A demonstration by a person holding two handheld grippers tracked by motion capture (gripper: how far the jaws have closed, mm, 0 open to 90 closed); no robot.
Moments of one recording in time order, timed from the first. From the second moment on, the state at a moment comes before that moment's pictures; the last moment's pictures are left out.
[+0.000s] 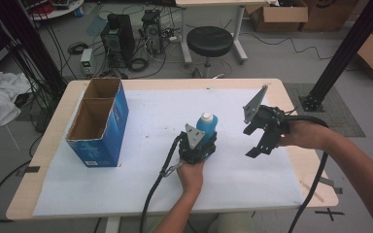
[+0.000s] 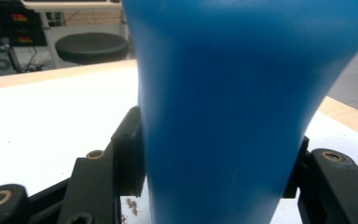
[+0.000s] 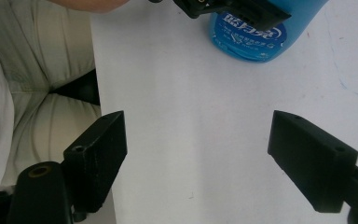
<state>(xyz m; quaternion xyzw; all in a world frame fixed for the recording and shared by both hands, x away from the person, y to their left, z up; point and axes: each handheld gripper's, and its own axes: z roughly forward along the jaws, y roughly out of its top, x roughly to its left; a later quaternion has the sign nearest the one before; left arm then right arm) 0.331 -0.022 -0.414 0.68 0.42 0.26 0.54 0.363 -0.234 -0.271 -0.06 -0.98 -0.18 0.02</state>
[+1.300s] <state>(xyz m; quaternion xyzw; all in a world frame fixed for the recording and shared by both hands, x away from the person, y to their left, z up) 0.326 0.045 -0.356 0.78 0.20 0.13 0.58 0.348 -0.230 -0.269 -0.07 -0.98 -0.18 0.02</state>
